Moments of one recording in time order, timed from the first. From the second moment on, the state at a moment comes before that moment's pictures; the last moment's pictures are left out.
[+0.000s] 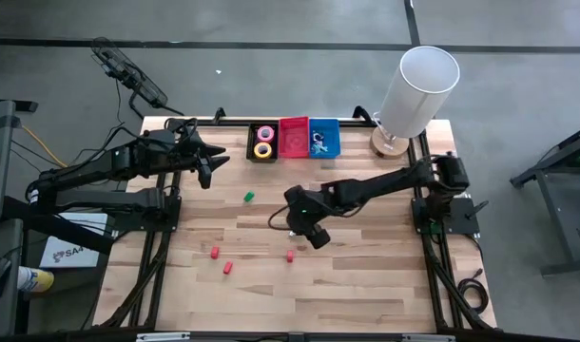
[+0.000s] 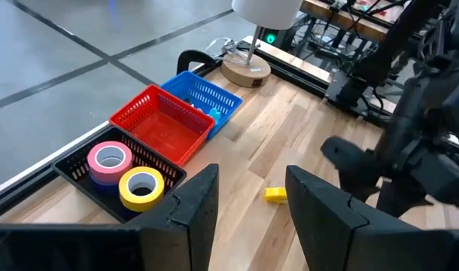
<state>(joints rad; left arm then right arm) 0.24 0.66 0.84 -0.53 -0.17 -0.32 0.09 1.85 1.32 -0.40 -0.08 -0.47</state>
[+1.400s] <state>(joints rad) 0.24 0.66 0.84 -0.66 -0.12 -0.29 0.09 2.19 1.66 -0.86 -0.02 -0.56</state>
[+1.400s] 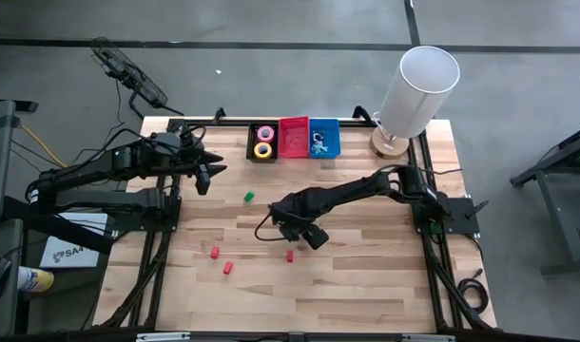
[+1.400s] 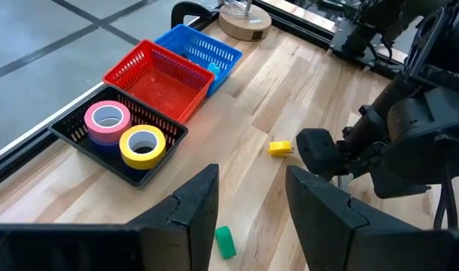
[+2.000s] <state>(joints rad) 0.24 0.66 0.84 -0.66 -0.11 -0.29 0.09 2.19 1.66 -0.91 0.02 -0.27</state>
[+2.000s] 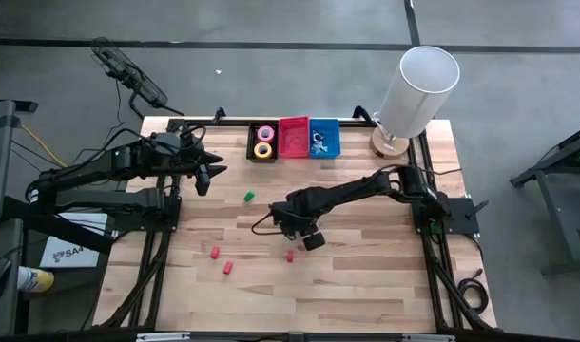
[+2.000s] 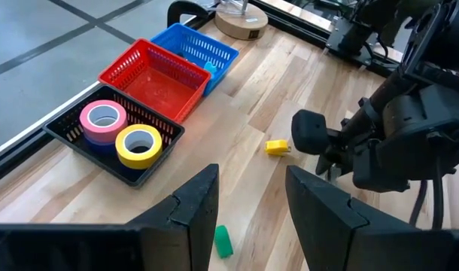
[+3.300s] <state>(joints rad) 0.24 0.66 0.84 -0.65 0.05 -0.23 -0.10 1.89 1.65 -1.15 0.06 0.66</state>
